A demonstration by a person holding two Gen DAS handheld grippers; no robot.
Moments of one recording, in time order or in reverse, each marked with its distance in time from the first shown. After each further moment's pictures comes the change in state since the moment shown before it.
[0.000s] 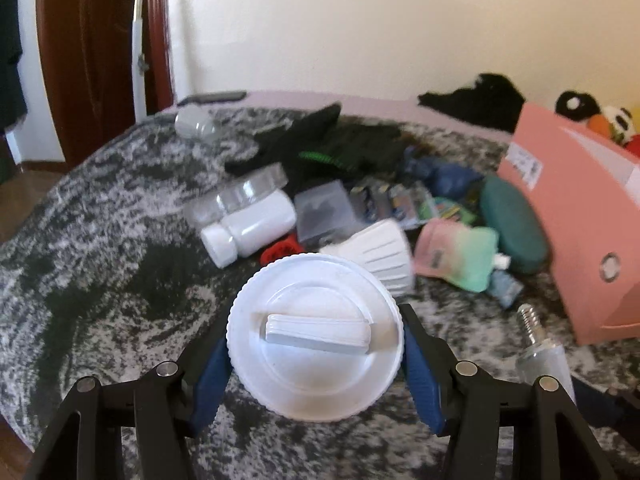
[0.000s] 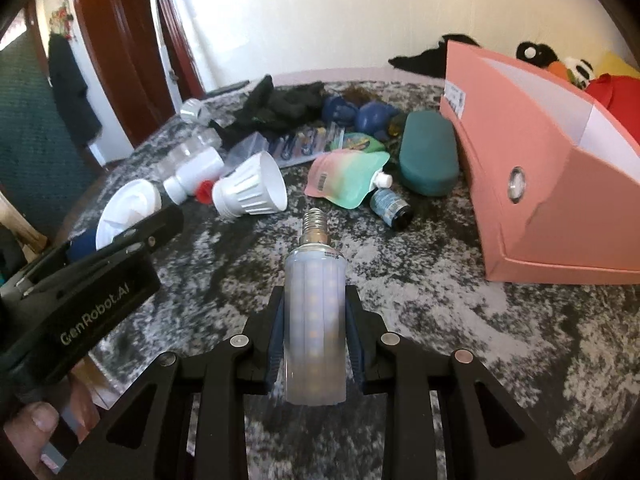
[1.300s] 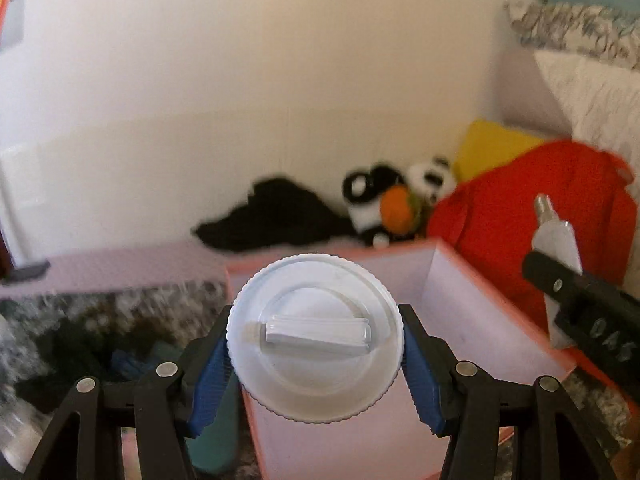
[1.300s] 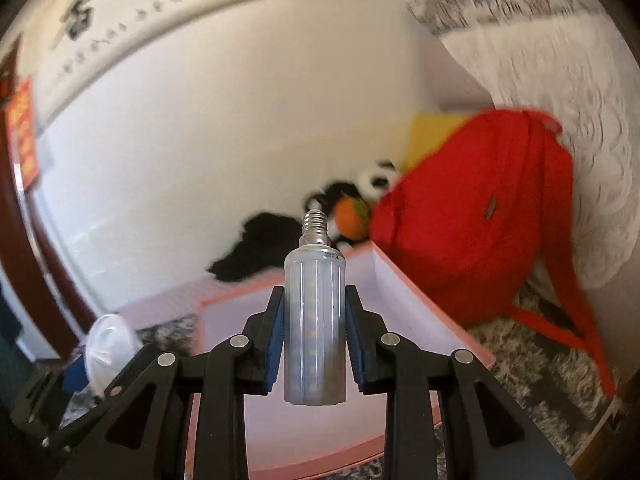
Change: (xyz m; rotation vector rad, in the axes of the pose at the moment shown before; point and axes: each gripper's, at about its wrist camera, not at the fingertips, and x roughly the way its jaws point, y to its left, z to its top) left arm -0.024 -0.275 0.116 0.242 -0.162 -0.349; right arm -0.182 -0.254 0.121 0.399 -0.461 -0.367
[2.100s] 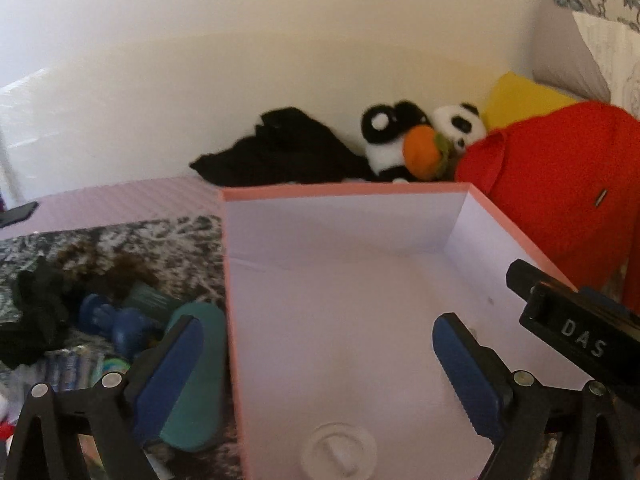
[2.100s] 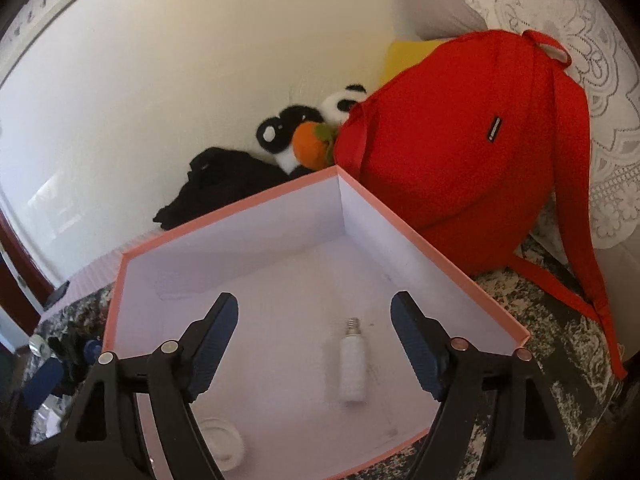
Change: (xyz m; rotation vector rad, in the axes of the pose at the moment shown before) left arm 0.036 0.014 -0.016 -0.048 0.099 0.033; right arm 0.092 -0.024 -0.028 0.025 0.153 -0.081
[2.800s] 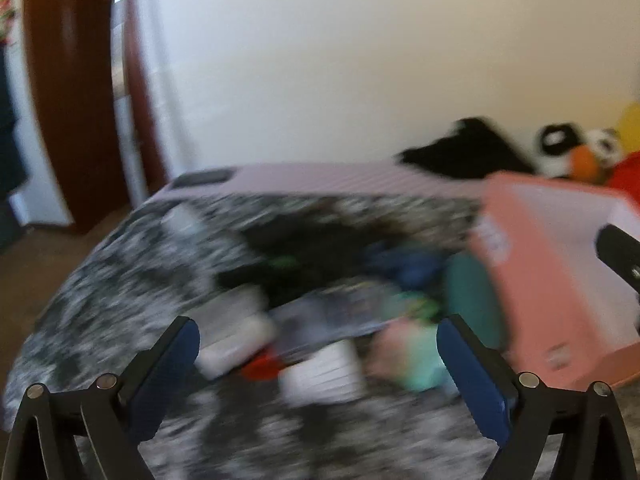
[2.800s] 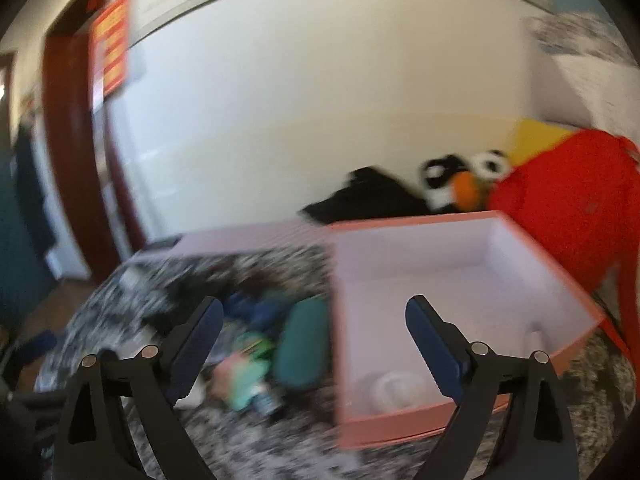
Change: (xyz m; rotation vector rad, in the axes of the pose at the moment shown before) left arm -0.124 0.207 -0.073 -0.121 0.004 0.400; right arm -0.106 0.187 -0.103 -0.318 -0.119 0.313
